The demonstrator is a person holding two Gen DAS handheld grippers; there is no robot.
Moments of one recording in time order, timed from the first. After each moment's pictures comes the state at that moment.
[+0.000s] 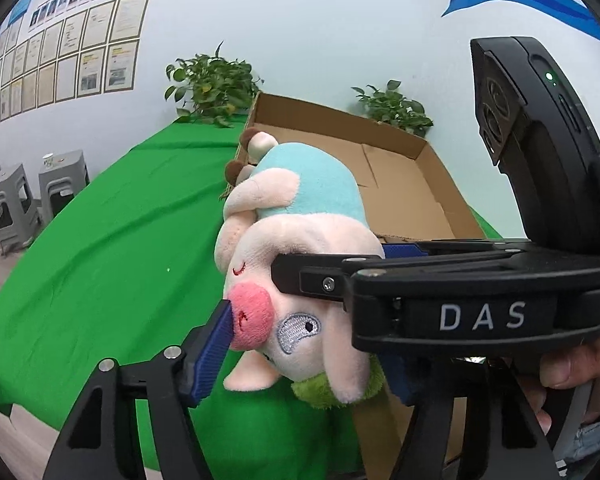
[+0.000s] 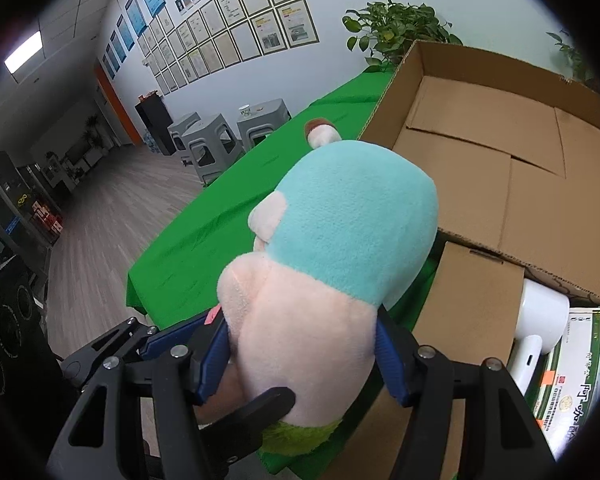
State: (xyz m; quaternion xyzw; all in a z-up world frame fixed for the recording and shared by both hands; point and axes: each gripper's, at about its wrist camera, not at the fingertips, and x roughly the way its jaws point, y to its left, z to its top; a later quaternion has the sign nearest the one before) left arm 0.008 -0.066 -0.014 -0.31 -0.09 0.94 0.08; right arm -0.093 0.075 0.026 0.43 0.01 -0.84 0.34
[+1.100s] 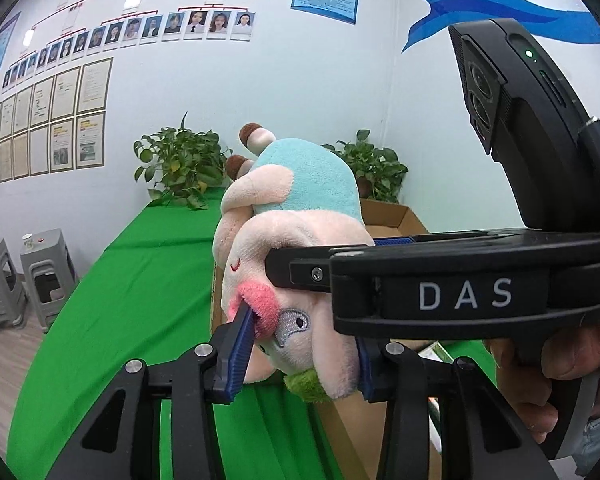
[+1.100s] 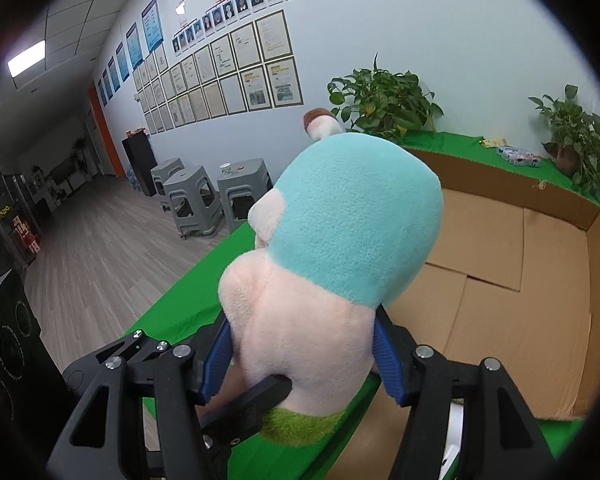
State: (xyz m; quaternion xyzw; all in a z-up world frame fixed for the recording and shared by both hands) left arm -0.077 -0.052 0.109 -0.20 -0.04 0.97 0.13; right arm -0.145 0.079 0.103 0.34 0.02 -0.89 0.30
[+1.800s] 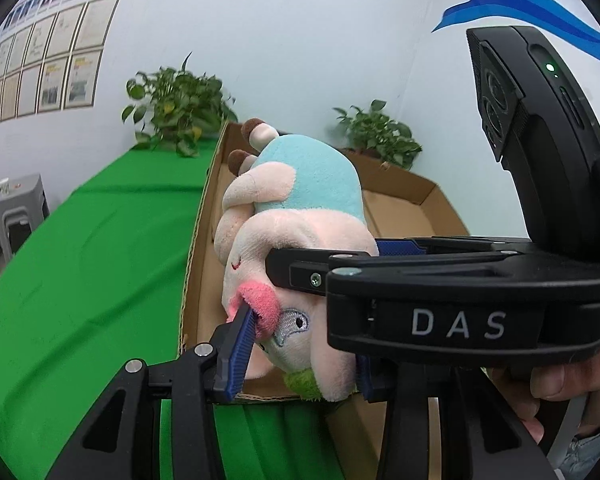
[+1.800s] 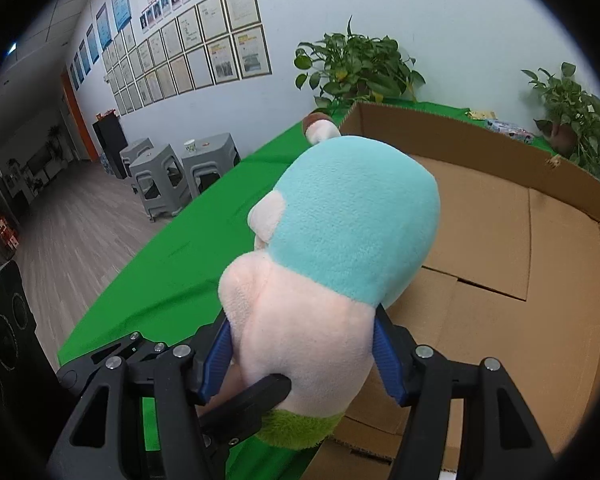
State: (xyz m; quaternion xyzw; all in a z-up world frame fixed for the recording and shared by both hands) left arm -0.203 -0.059 0.026 -0.28 -0.10 0.94 0.14; right arm -0.227 0.078 0.040 0.39 0.04 -0.88 0.26
